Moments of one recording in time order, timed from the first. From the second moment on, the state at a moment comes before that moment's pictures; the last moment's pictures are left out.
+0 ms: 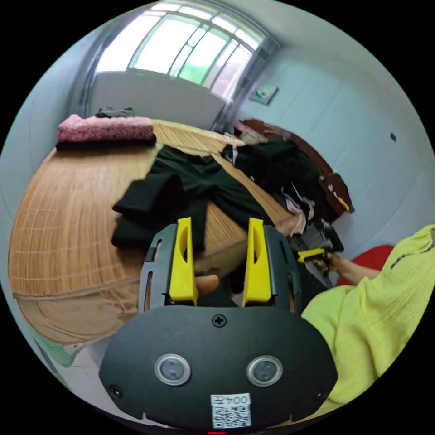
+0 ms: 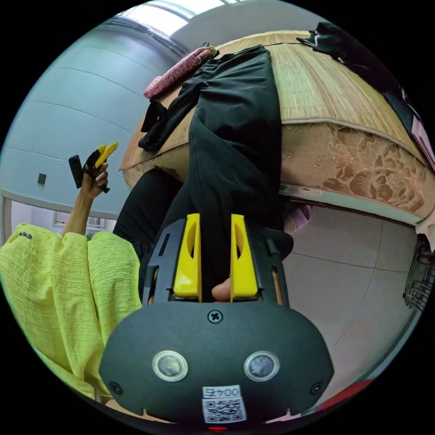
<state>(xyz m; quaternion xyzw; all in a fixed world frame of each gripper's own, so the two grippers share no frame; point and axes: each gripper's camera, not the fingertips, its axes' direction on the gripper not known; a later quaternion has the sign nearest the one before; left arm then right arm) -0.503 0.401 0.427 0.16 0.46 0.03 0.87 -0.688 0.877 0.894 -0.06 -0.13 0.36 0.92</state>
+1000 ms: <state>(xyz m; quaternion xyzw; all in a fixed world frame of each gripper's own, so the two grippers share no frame) -0.347 0.448 0.404 0.18 0.52 0.19 0.81 -0.737 0.694 0.872 0.11 -0.22 0.29 0.92</state>
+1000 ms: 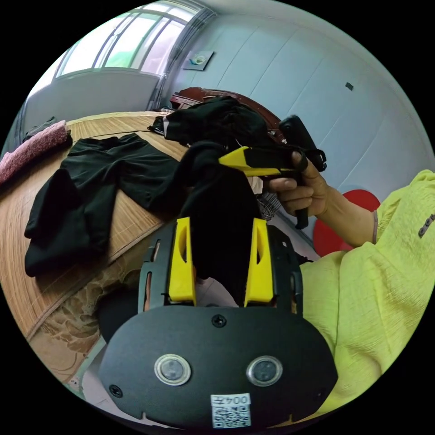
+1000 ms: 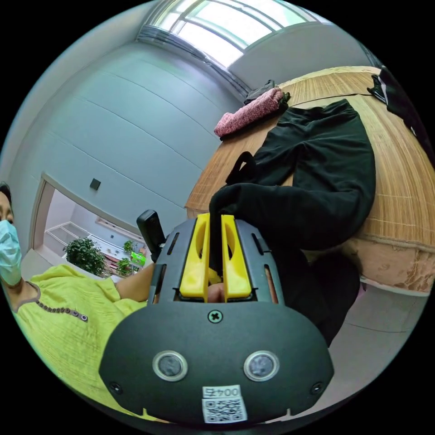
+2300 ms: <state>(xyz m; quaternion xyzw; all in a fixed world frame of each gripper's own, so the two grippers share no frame) -0.437 0.393 0.509 0.09 0.52 0.05 0.85 -0.480 0.714 0.923 0.09 -0.07 0.41 0.90</state>
